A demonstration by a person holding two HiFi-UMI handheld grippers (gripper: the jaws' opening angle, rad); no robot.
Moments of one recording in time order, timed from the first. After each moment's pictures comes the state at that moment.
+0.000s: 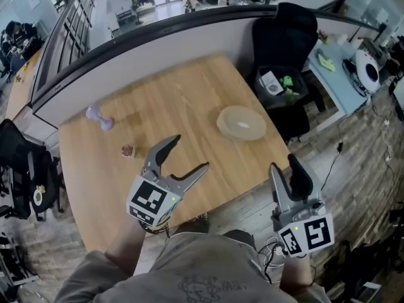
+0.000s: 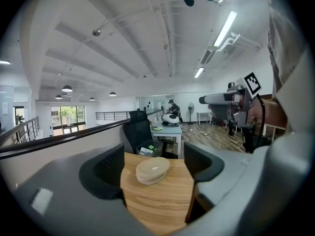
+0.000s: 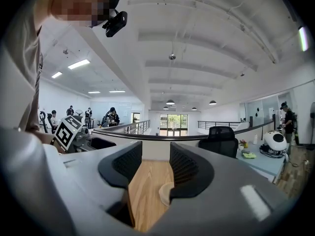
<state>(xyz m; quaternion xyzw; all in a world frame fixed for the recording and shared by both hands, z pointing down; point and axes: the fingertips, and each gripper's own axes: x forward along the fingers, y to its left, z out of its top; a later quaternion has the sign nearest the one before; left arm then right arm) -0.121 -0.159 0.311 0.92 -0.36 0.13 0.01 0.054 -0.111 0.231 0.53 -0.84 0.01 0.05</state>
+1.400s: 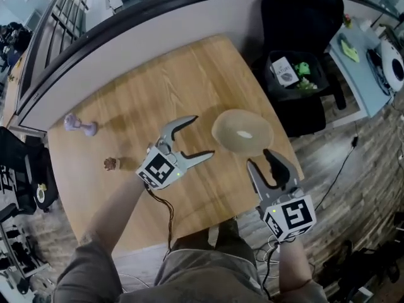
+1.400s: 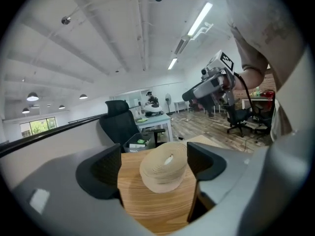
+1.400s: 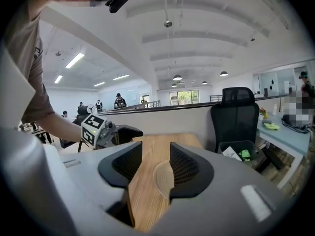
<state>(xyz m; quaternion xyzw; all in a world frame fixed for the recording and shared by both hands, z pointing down) -0.041 -0.337 0.476 0.96 -0.22 0.19 -0.08 0.069 -0.279 0.408 0.45 -0.87 0.13 0.13</state>
